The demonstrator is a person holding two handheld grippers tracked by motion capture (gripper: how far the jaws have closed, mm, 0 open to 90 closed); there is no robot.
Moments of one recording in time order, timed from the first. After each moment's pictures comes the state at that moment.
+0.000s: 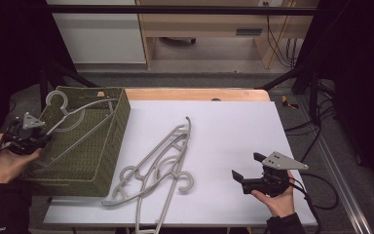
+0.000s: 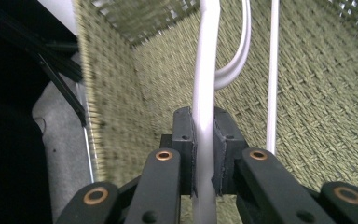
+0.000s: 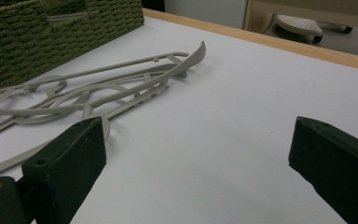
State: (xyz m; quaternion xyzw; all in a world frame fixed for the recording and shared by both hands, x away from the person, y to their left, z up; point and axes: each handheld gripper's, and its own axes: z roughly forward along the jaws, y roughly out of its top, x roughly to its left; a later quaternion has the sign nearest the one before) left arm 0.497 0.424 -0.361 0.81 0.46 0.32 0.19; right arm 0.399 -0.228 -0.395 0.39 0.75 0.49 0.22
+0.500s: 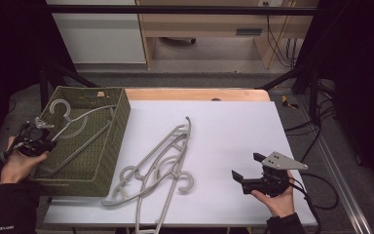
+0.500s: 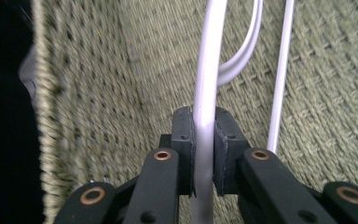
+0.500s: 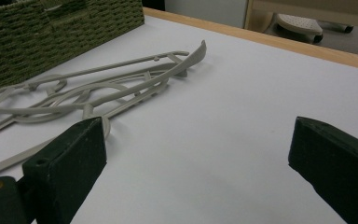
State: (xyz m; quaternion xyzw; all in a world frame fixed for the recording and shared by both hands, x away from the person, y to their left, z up) left arm 0.511 0.425 -0.385 0.81 0.51 0.28 0.12; right arm 0.400 -0.228 -0.395 0.39 0.75 0.49 0.22
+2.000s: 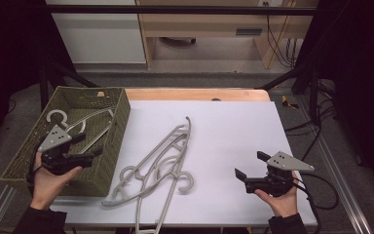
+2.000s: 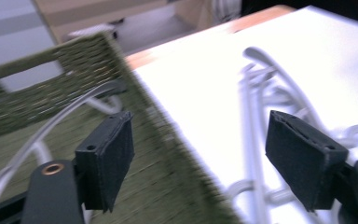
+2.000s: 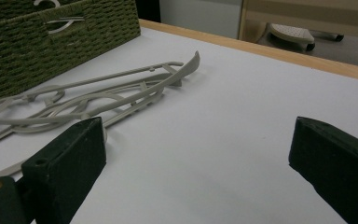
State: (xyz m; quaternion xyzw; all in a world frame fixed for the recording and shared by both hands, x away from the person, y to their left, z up) left arm 0.429 0.309 -0.346 0.76 0.38 0.26 0.46; right arm 0.397 -0.234 -0.390 0.39 0.74 0.50 0.23
